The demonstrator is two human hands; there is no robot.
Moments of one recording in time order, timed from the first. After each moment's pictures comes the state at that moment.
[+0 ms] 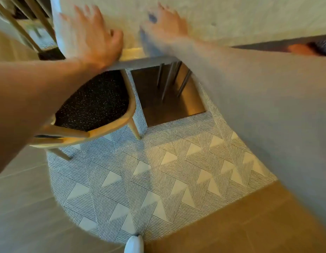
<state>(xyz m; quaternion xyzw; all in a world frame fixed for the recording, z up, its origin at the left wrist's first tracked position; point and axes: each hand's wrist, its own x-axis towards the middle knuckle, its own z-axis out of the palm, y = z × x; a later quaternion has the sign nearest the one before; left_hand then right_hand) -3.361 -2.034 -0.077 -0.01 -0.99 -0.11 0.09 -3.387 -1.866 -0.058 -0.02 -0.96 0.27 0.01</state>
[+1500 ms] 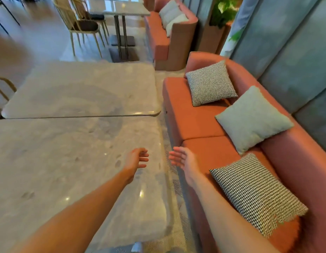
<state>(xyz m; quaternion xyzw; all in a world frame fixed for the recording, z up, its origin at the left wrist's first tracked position) -3.661 -1.382 0.102 0.25 -0.64 -0.71 -0.15 -3.645 -1.194 0.155 -0.25 -0.58 0.77 -0.12</state>
